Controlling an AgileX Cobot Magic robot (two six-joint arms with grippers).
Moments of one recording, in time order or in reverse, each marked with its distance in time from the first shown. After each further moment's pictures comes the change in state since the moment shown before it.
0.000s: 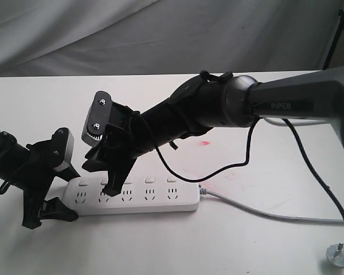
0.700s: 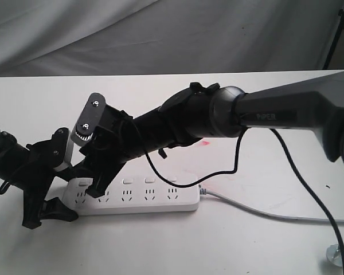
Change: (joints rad) left arm 0.000 0.000 0.000 0.000 0.000 0.000; right arm 0.045 0.032 -0.004 0.154 -0.087 -0.021
